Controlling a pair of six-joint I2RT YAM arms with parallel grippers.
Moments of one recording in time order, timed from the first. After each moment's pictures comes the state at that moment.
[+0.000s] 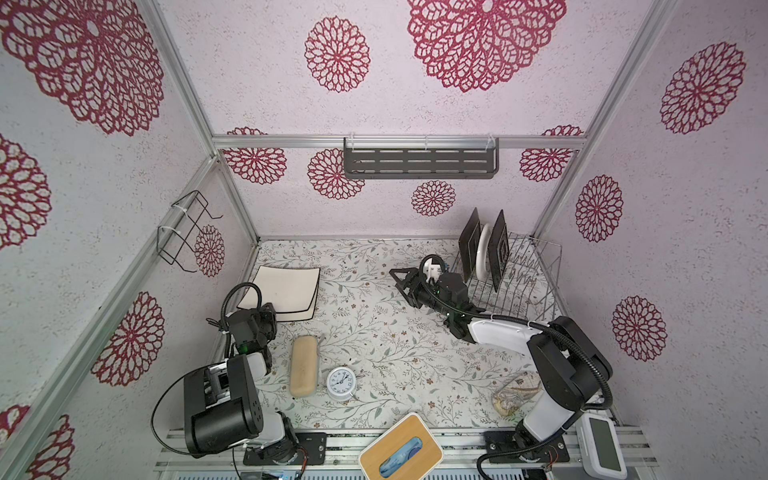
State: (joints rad) left arm 0.39 1.43 0.38 0.67 0.24 -1.35; right arm 0.64 1.69 0.92 0.66 -0.27 1.31
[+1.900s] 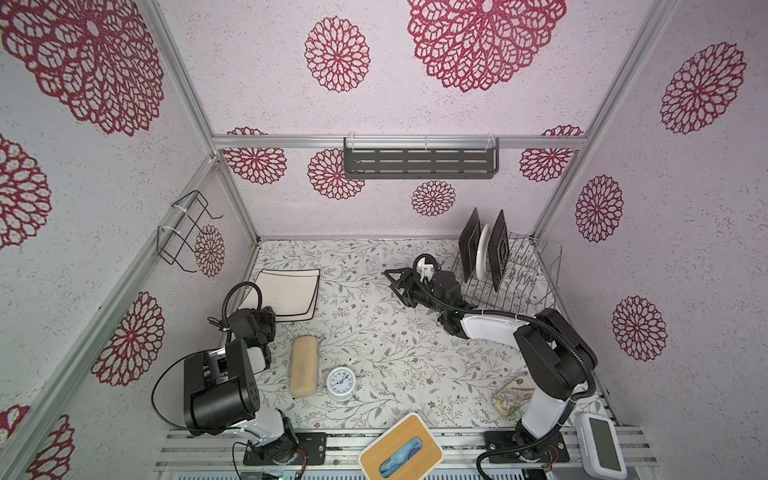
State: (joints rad) left arm 0.40 1.54 0.42 0.67 0.21 -1.29; right arm 0.64 1.77 0.97 0.68 -0.32 1.34
